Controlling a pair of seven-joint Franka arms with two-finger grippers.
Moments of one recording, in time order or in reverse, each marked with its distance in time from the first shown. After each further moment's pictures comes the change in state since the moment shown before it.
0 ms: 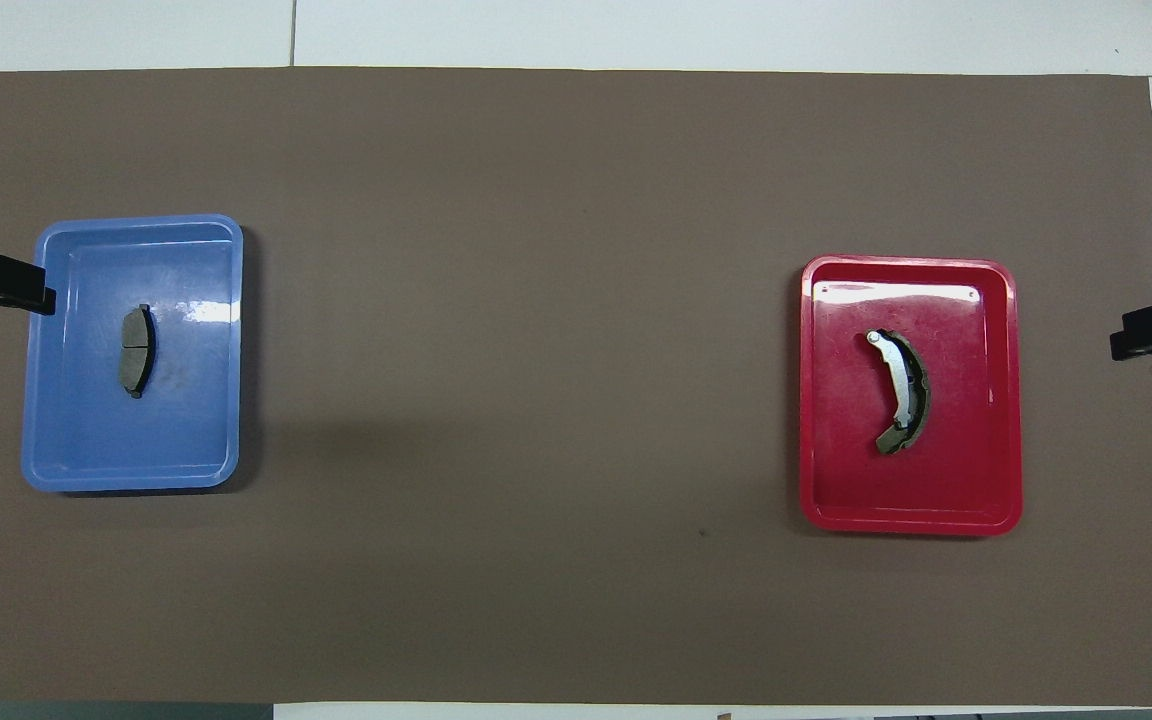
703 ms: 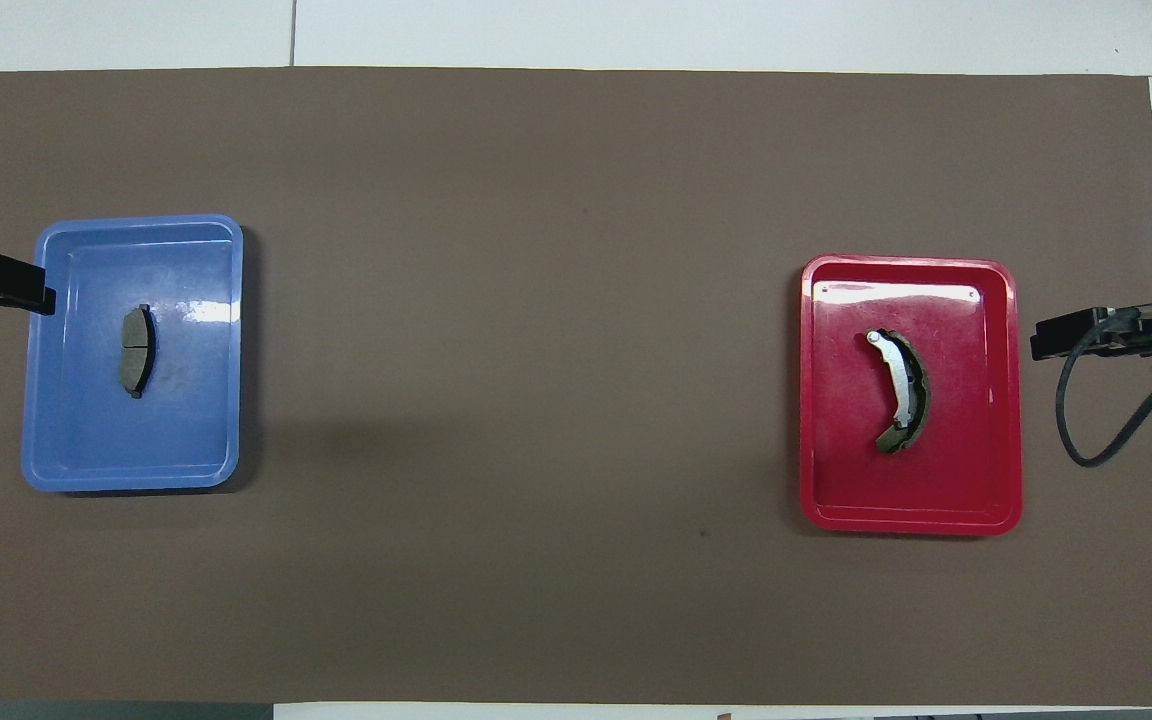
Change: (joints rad) left arm 0.000 0.000 0.000 0.000 0.000 0.000 0.000; right arm 0.006 -0.025 0.035 -0.189 0.002 0.211 0.007
